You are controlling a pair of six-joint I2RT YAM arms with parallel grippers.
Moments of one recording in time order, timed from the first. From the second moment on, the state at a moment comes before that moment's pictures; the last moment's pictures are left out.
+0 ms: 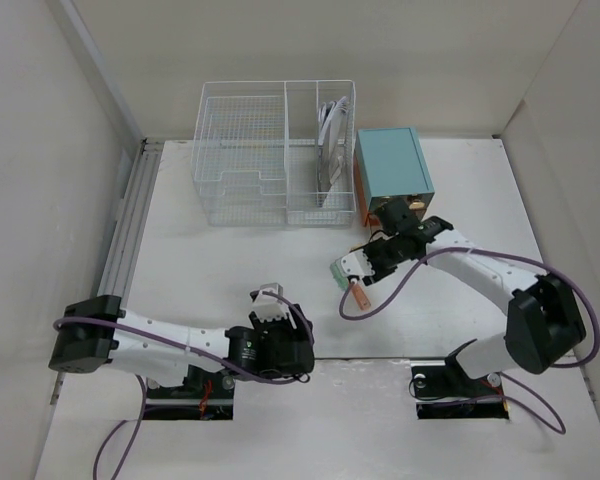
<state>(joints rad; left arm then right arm) -1.58 1.15 0.55 -0.49 -0.91 -1.53 0.54 1.41 0.98 -0.73 -0.46 -1.48</state>
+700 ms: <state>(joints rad) -1.67 1.14 0.53 -0.55 -0.90 -1.70 0.63 1.57 0.99 -0.70 -0.29 -1.67</state>
